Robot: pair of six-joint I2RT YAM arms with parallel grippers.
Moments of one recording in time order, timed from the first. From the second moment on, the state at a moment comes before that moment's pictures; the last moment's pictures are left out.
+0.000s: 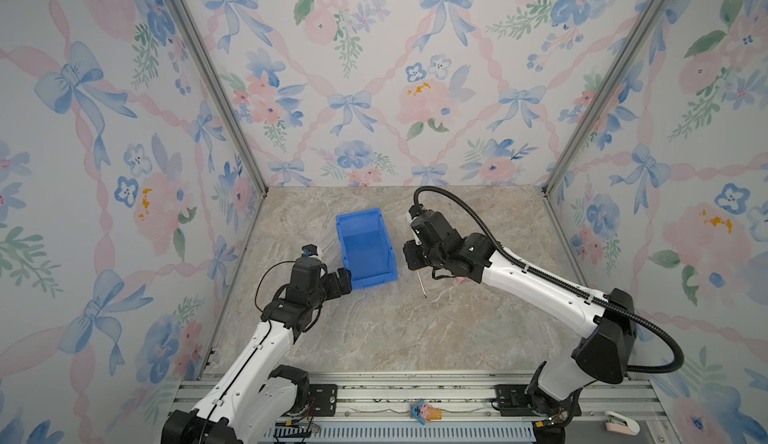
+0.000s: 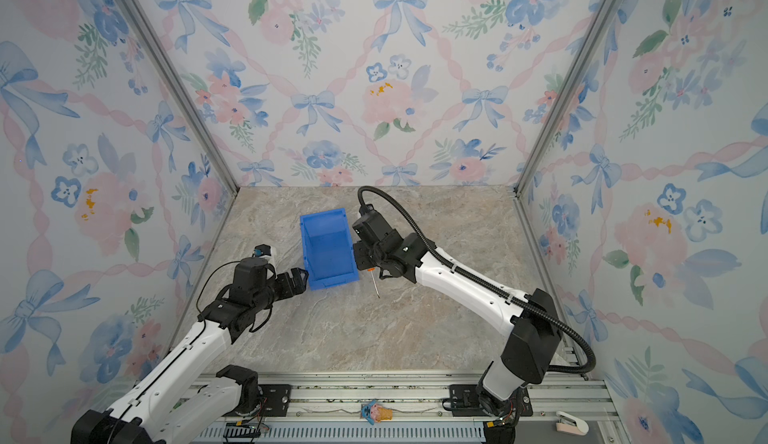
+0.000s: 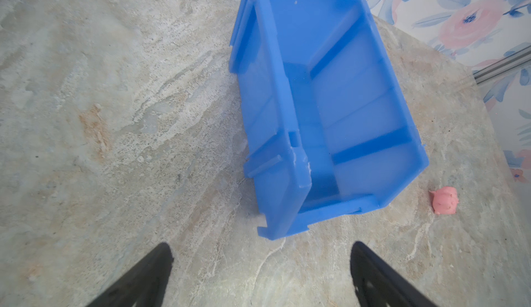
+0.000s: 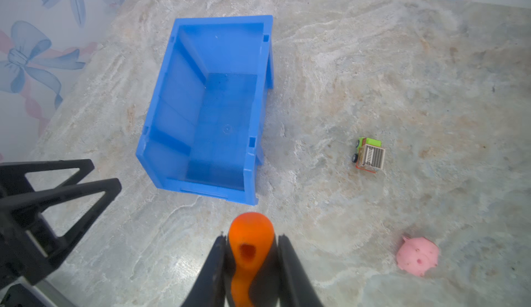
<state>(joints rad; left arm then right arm) -0.24 0.89 0.54 -0.33 0.02 -0.48 0.89 1.66 1.56 -0.67 0.20 0.45</state>
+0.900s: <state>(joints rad) -0.20 0.85 0.53 -0.33 0.03 -0.47 0.89 2.32 2.22 -0.68 0.17 0.54</state>
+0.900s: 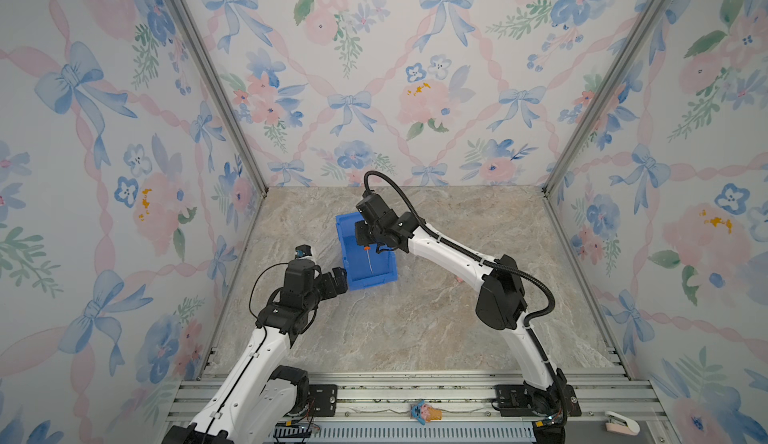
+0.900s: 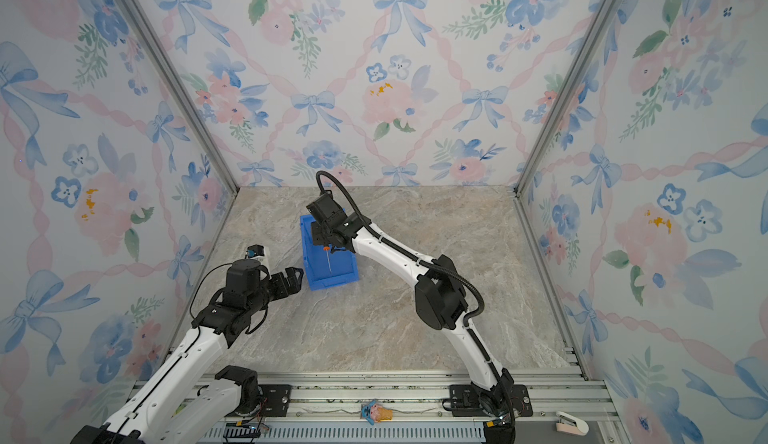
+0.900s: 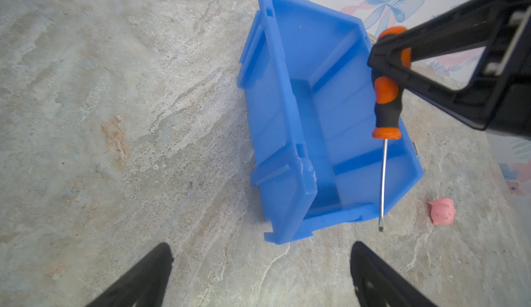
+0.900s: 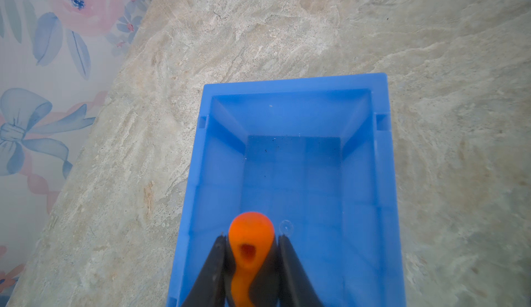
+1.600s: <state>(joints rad) -0.20 0.85 0.53 -0.33 0.03 -0.47 0.89 2.45 2.31 -0.70 0.22 0.49</state>
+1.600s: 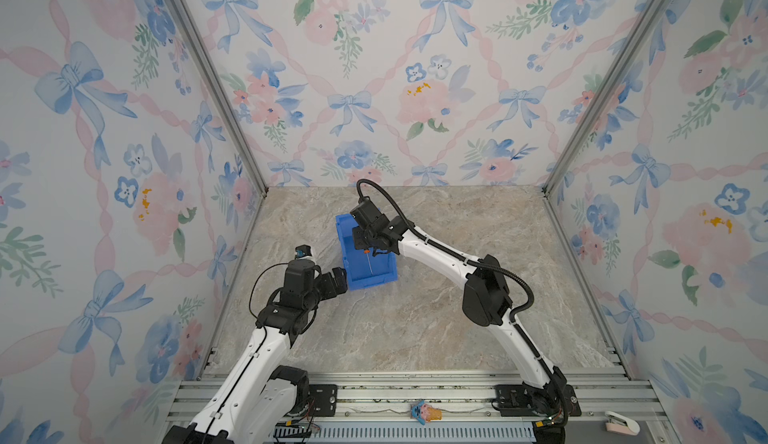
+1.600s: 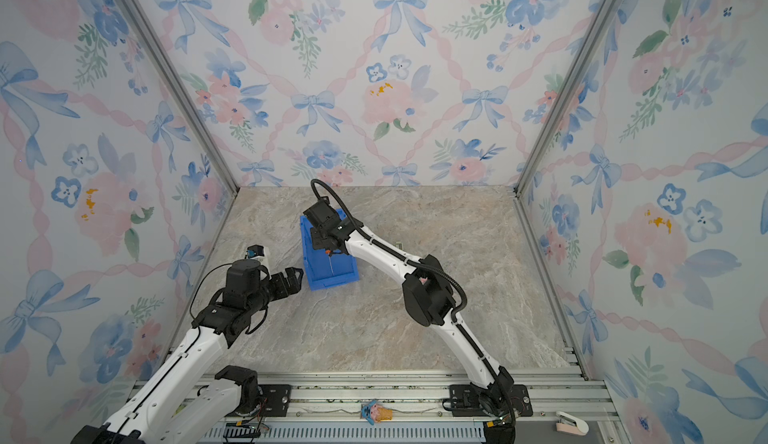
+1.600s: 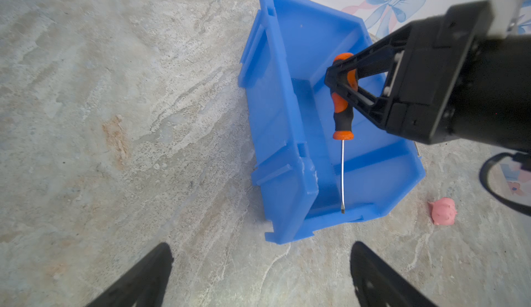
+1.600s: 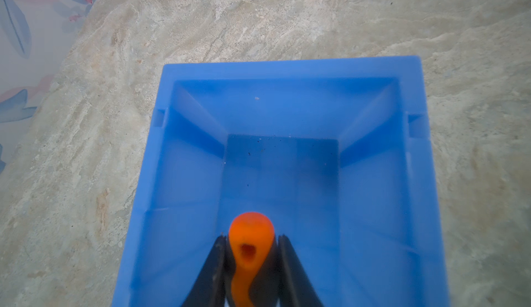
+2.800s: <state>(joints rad) -0.19 0.85 0.51 -0.33 0.02 -0.47 0.89 2.62 2.42 -0.70 0.27 0.50</state>
